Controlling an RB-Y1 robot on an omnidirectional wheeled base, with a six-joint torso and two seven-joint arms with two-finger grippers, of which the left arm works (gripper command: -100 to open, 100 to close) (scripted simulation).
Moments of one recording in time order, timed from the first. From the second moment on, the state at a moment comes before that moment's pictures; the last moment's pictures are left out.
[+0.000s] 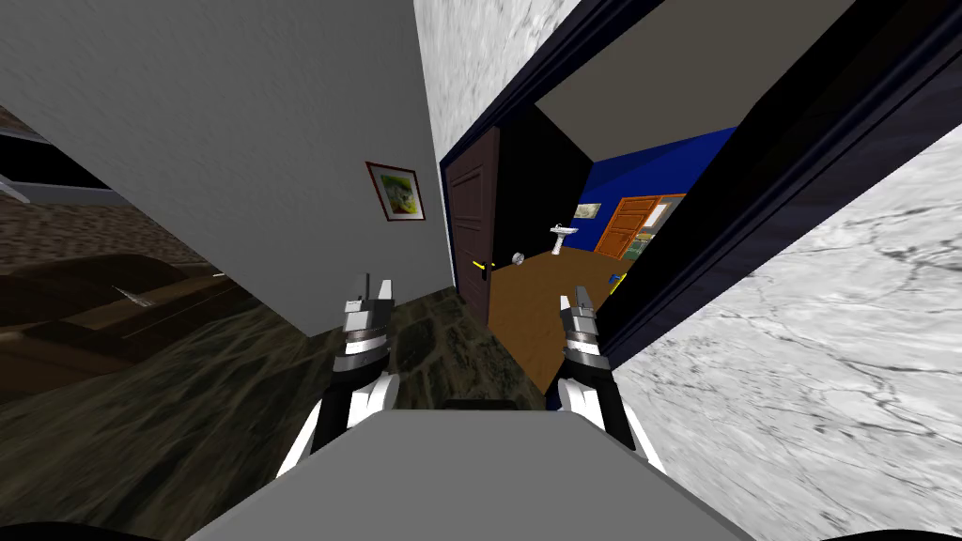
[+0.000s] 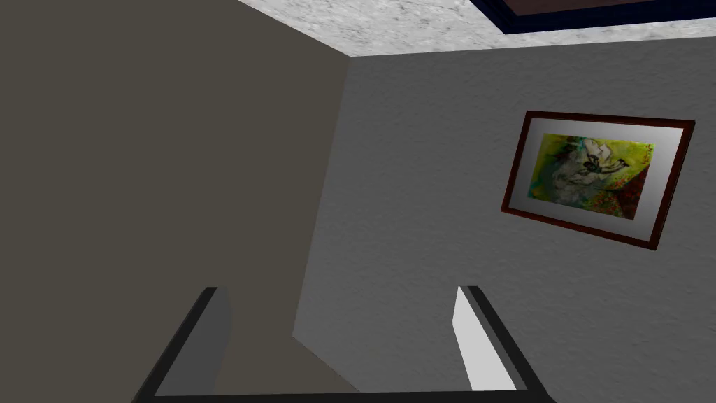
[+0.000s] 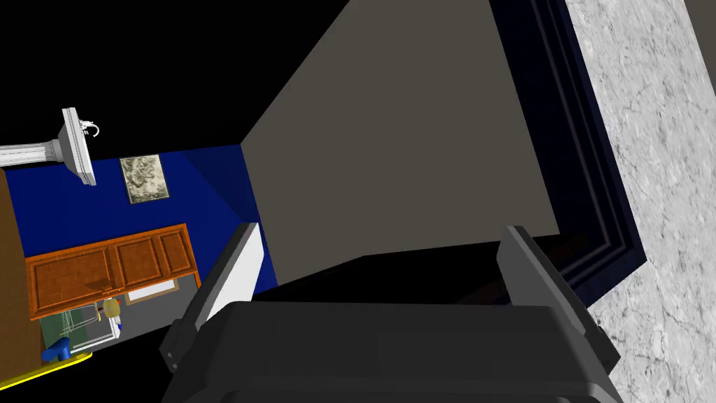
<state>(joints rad) 0.50 -0.03 0.03 -2.35 -0.06 -0.52 -0.03</state>
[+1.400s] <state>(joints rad) 0.31 0.05 -0.09 -2.04 -0.11 -0.49 0.08</state>
